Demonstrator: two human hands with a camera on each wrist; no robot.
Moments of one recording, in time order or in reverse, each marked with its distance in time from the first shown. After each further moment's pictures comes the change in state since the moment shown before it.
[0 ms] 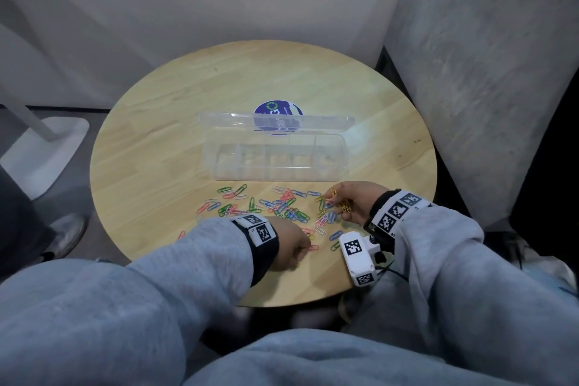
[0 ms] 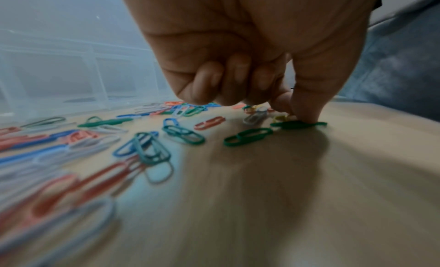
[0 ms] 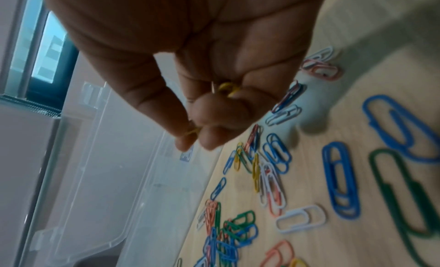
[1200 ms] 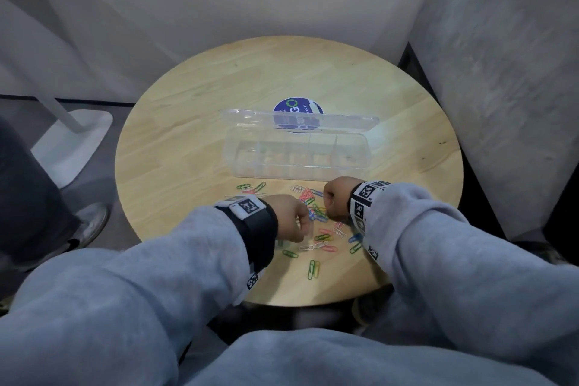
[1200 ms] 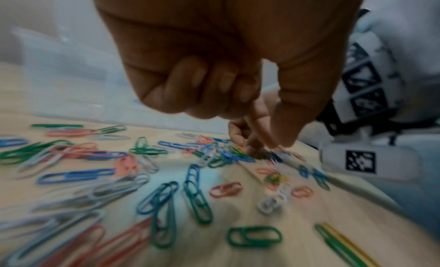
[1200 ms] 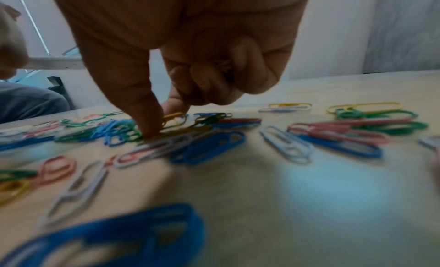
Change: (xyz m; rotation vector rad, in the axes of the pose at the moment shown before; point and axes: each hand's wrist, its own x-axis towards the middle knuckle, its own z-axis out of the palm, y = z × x) left_hand -0.028 -0.024 -0.028 -0.451 0.102 -0.282; right_hand 0.023 -0.024 0.050 -1.491 0.035 -0.168
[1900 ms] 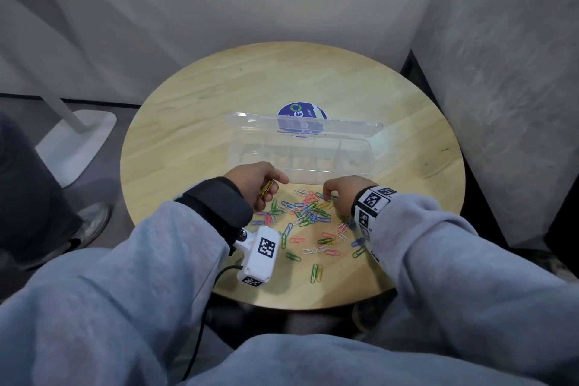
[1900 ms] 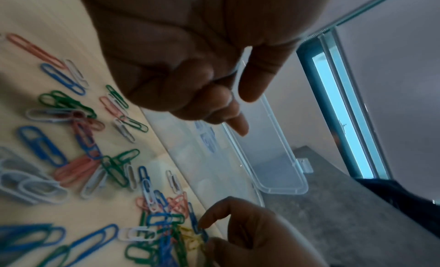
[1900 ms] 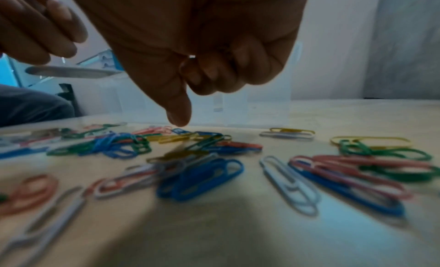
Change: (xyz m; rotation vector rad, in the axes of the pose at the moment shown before) left_hand -0.001 -0.035 -0.031 -1.217 0.232 -0.246; right_hand -0.010 0.000 -0.012 0.011 0.059 0.025
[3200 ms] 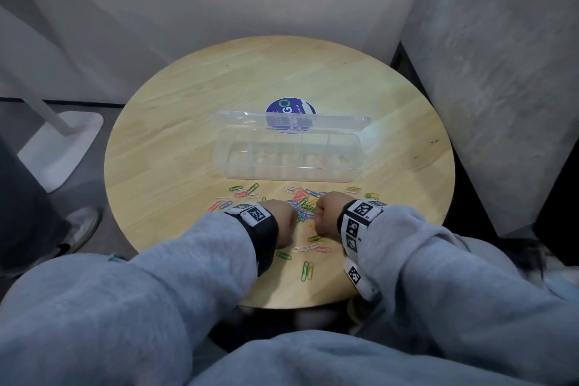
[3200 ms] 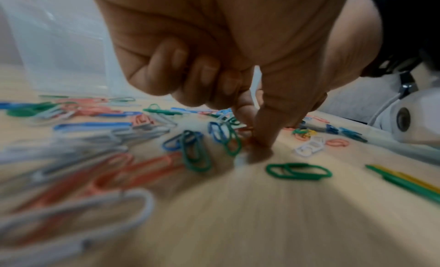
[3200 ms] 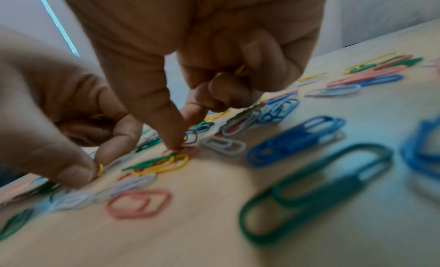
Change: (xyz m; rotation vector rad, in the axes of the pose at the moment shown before) left_hand 0.011 -0.034 0.054 1.463 -0.117 0.231; right_hand -0.006 -0.012 0.032 0.093 -0.102 0.057
